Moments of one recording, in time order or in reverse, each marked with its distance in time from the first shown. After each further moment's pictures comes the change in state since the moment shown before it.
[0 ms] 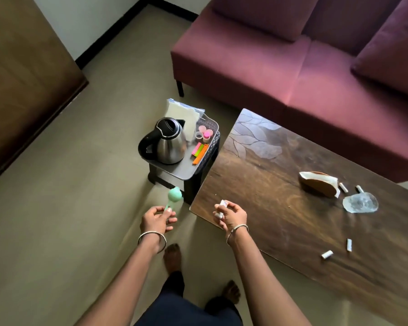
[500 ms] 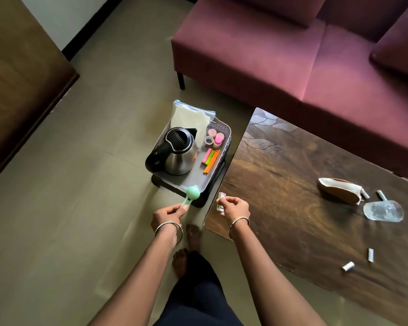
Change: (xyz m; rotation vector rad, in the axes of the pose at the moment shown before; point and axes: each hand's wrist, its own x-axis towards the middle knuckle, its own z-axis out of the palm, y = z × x) left_hand 0.101 0.034 0.017 0.090 0.111 -0.087; right_hand 0.062 -0.016 0.095 -0.429 0.205 -0.132
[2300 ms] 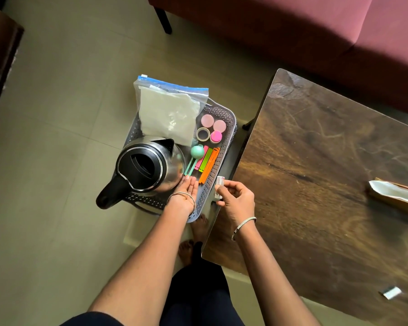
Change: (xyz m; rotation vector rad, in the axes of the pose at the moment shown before) left_hand 0.183 0.029 0.176 -0.781 -0.066 -0.686; right_hand 0.153 -0.044 0.055 0.127 -0.135 0.043
